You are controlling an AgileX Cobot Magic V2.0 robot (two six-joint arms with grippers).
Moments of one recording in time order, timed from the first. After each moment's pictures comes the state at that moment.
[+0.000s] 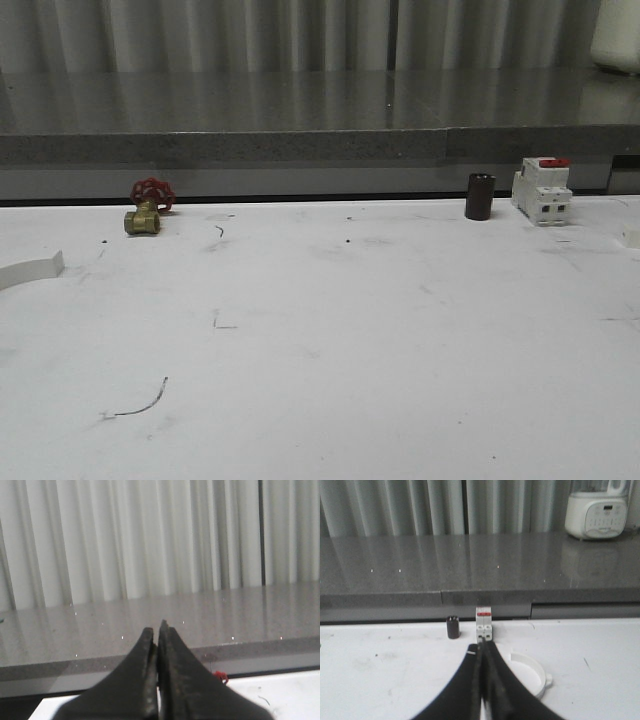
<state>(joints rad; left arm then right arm) -0.04 0.07 -0.28 0.03 0.14 0.08 -0.05 0.11 -0.39 0.10 0.40 -0.02</state>
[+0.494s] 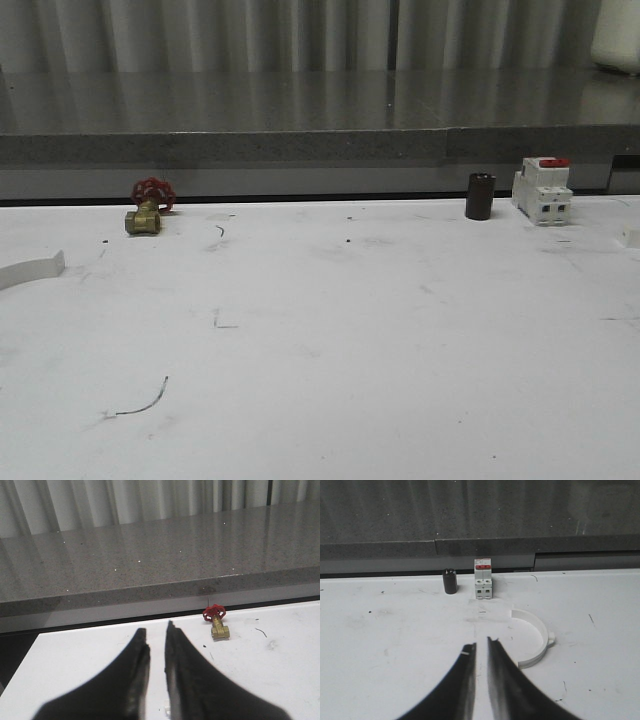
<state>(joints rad) -0.04 0.33 -0.37 0.04 0.22 0.08 -0.05 0.34 -0.45 0.10 0.44 -0.02</state>
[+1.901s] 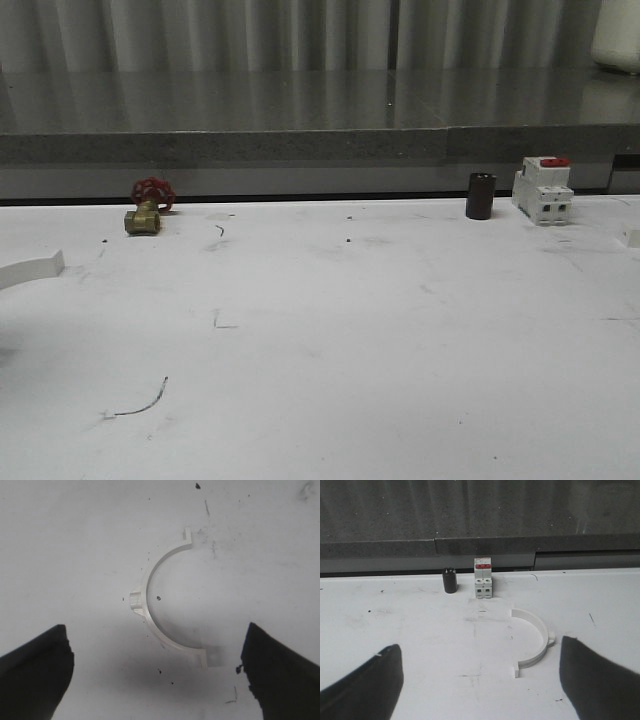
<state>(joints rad) -0.04 1.40 -1.00 -0.04 0.72 0.10 -0.05 0.34 -0.45 0.10 0.45 -0.02</state>
